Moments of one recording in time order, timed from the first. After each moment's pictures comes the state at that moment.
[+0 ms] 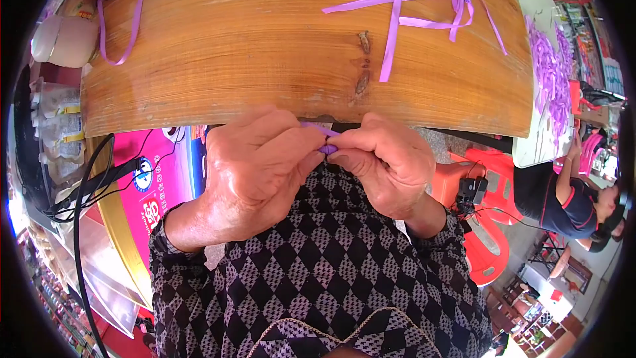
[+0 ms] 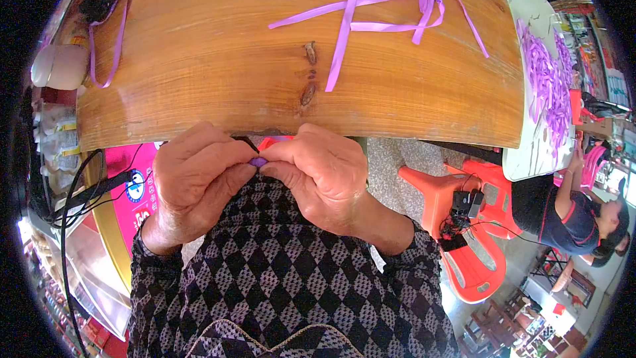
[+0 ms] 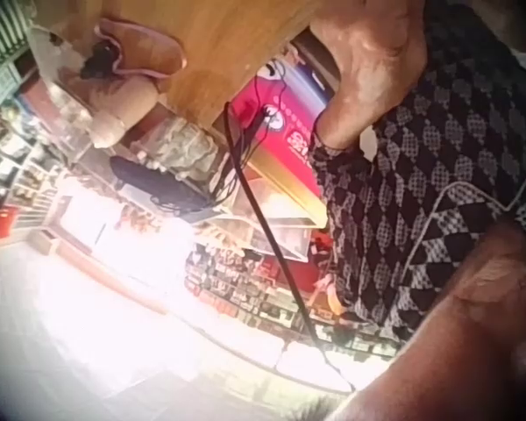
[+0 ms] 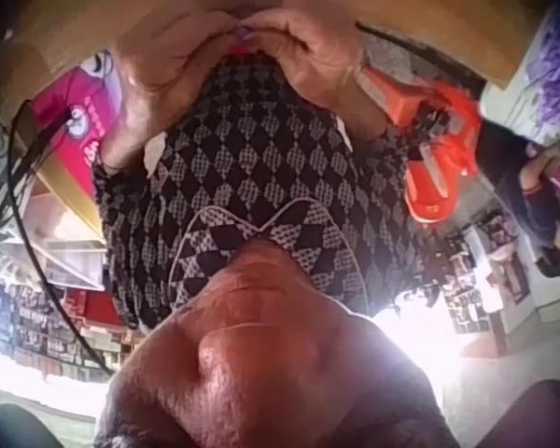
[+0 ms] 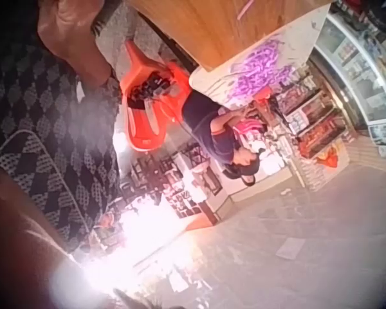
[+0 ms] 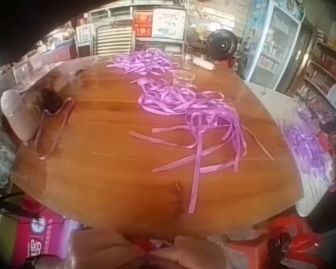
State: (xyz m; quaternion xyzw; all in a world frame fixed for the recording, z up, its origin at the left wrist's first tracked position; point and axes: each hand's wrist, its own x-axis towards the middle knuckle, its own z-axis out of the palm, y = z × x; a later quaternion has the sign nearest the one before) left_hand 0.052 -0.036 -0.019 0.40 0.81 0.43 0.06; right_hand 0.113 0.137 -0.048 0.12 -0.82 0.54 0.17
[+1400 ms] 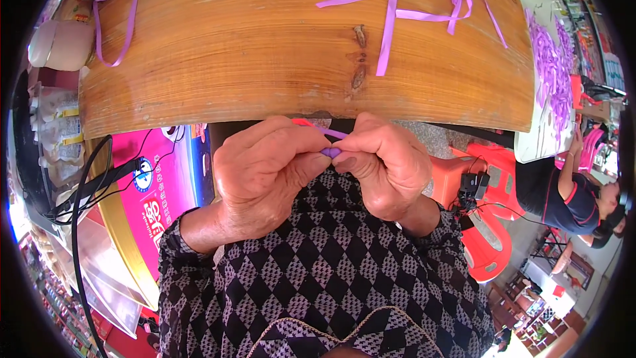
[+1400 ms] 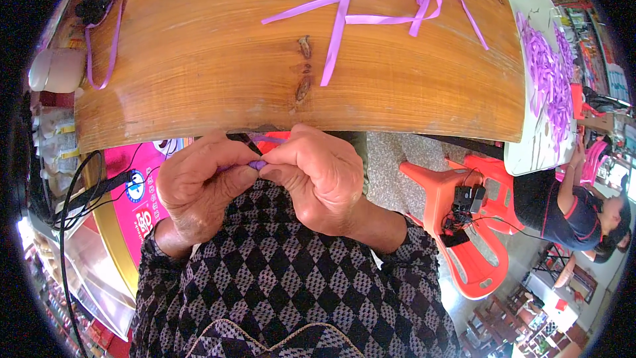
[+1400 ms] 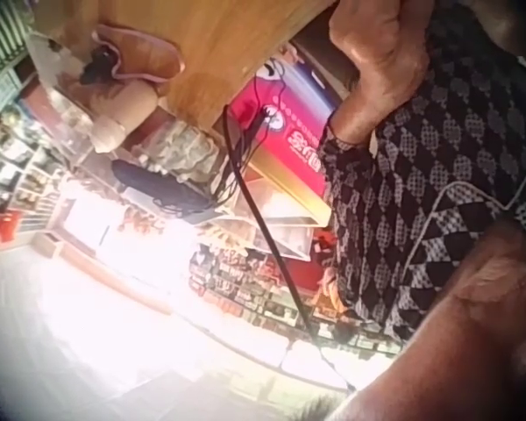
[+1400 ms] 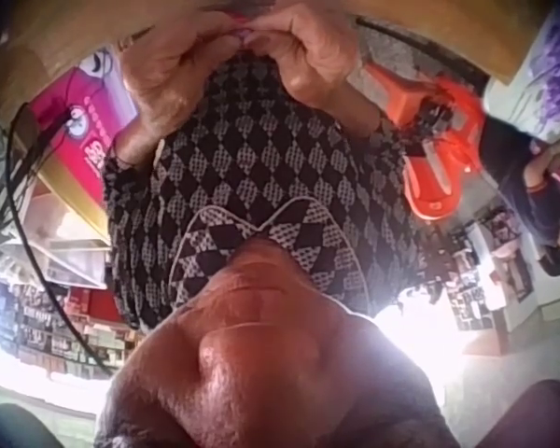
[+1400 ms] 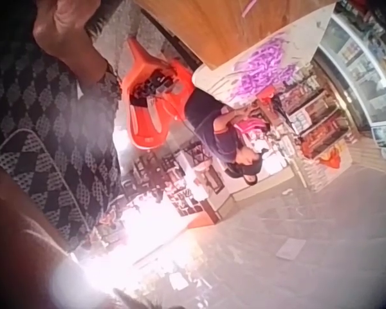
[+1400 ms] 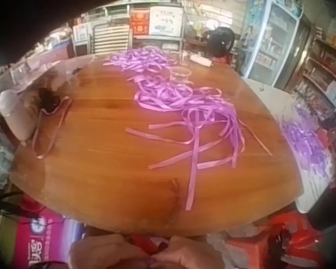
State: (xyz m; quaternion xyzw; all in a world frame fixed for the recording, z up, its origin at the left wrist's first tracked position) left_hand 0.067 -0.030 -0.029 0.32 0.77 0.55 0.10; right_hand 0.119 0.135 -0.064 0.14 -0.76 0.60 0.22
